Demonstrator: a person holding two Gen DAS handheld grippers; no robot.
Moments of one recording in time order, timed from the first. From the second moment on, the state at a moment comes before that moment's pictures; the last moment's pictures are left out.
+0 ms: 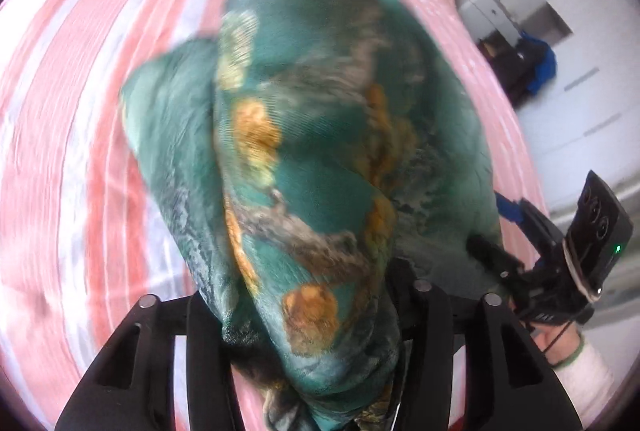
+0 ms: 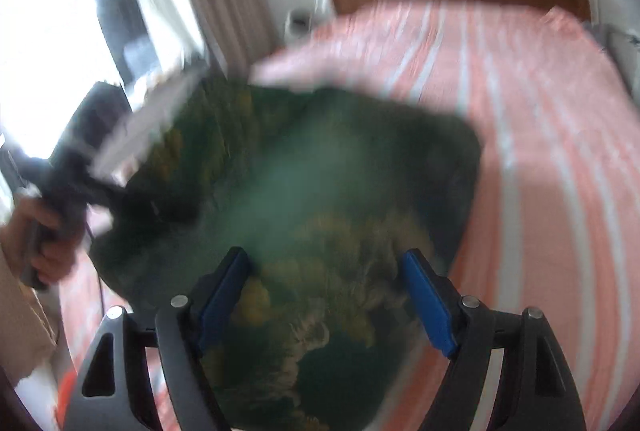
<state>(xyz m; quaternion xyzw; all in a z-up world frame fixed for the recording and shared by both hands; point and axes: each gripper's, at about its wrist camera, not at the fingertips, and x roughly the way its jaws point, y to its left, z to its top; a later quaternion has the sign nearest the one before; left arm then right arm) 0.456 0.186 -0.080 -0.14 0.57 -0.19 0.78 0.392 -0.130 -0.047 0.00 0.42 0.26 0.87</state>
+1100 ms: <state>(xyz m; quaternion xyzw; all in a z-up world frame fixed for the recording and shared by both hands) 0.271 0.206 0.033 0.05 0.36 0.06 0.93 0.217 -0.230 -0.036 0.05 0.46 0.11 0.88</state>
